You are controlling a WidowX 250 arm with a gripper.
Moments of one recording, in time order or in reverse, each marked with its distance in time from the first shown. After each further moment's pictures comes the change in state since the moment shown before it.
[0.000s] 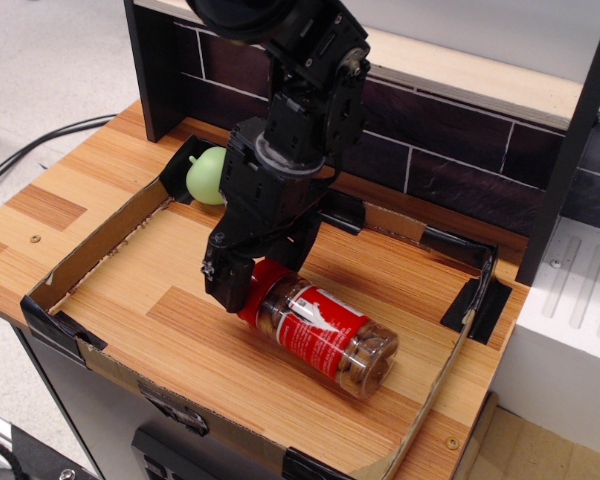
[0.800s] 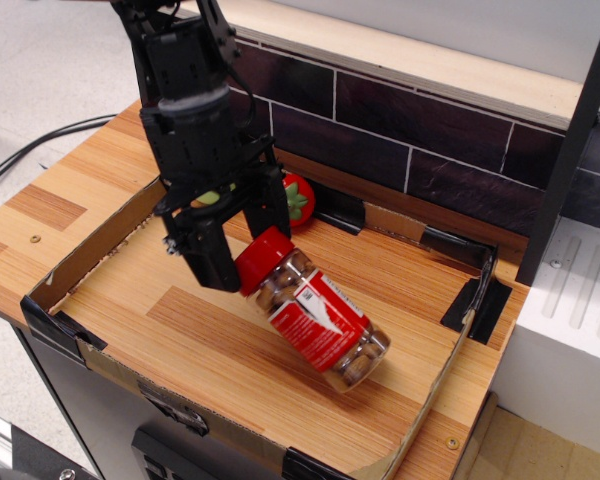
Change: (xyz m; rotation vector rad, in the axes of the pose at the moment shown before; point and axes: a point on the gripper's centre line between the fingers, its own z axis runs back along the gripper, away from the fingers) arm 0.000 0.017 0.027 -0.084 0.473 0.059
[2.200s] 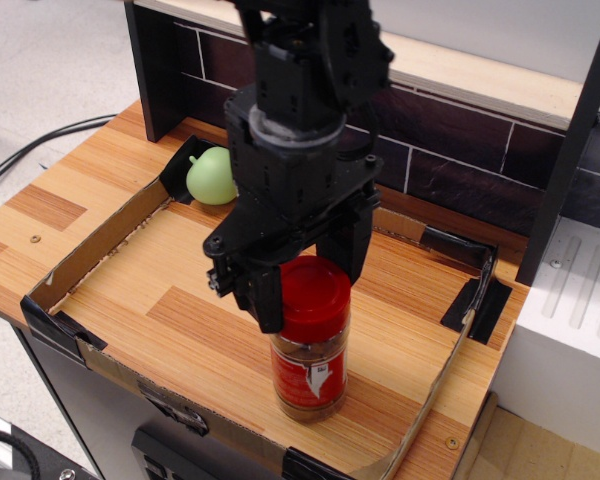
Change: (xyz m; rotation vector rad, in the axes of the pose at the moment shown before) arm -0.069 0.026 0.017 -0.067 -0.250 -0.243
